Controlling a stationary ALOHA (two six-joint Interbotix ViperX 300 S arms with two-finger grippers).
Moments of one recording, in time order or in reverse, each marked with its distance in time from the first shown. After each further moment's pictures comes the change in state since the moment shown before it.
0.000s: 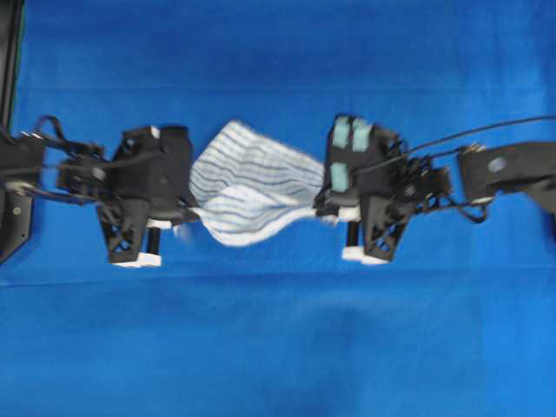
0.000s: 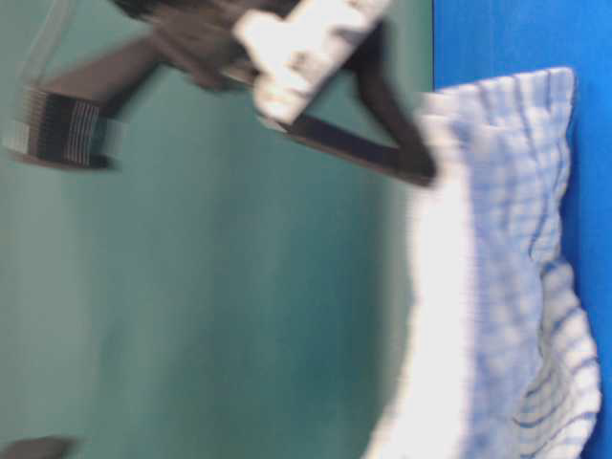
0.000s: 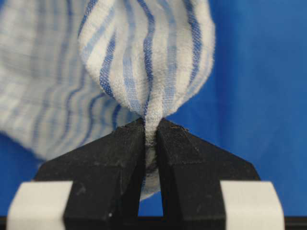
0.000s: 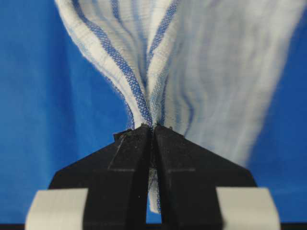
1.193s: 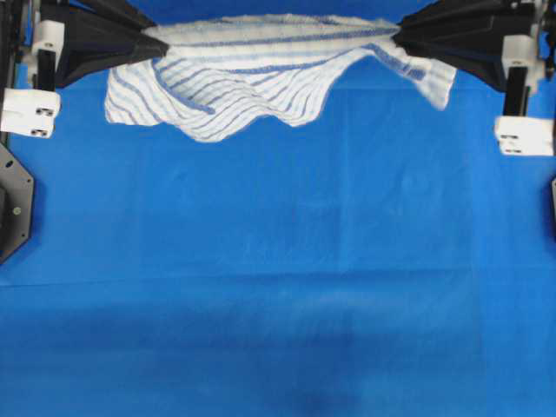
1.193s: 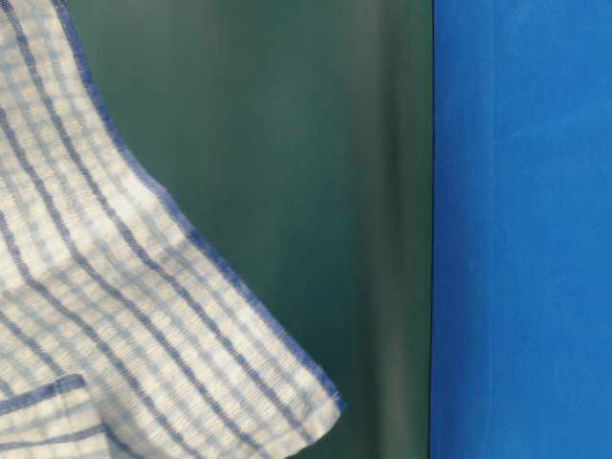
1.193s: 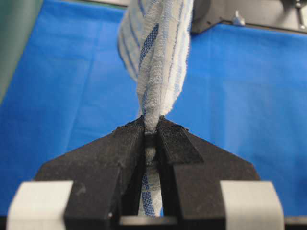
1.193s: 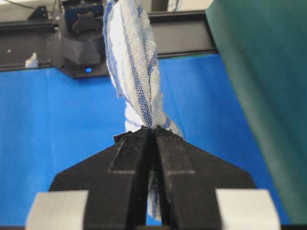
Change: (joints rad) left arm 0.225 -0.186 -0.532 0.000 0.348 0.003; right arm -0.017 -0.368 -0.449 -0.130 0.451 -0.095
